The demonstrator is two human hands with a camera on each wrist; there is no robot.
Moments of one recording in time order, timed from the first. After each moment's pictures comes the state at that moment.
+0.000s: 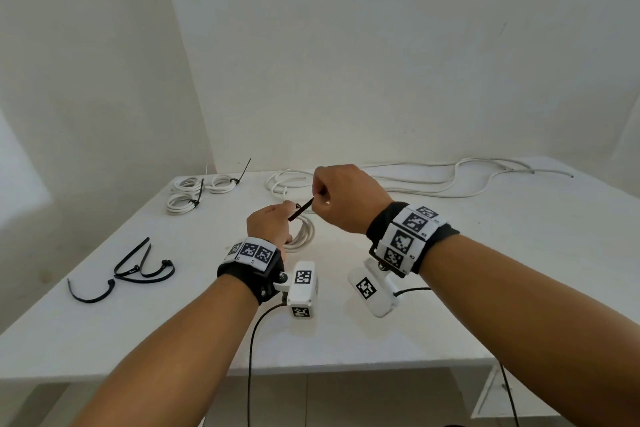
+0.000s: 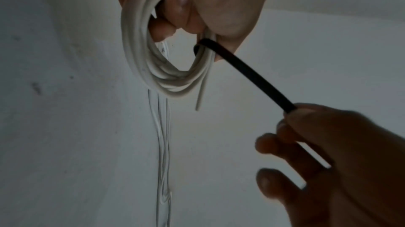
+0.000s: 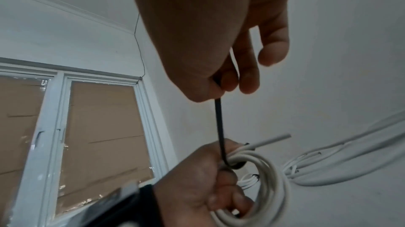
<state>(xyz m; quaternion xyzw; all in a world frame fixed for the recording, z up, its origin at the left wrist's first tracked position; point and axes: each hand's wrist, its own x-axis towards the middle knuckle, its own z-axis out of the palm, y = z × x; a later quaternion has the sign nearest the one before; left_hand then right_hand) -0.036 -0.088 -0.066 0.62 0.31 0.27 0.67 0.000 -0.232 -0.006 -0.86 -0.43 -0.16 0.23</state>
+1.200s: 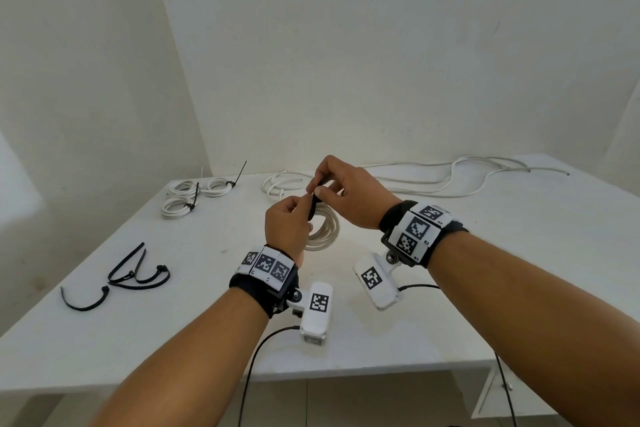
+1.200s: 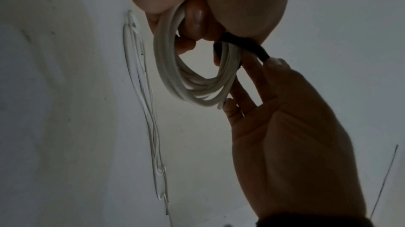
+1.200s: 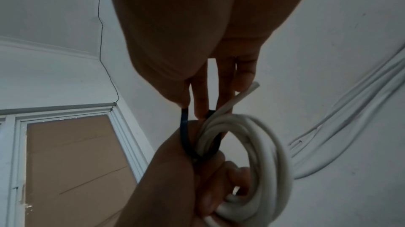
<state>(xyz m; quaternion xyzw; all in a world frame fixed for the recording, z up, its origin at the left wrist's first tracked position) -0.032 -0.121 -0.069 0.63 0.16 0.33 0.69 0.020 -0.248 -0.010 -0.78 -0.45 -0.05 0.42</state>
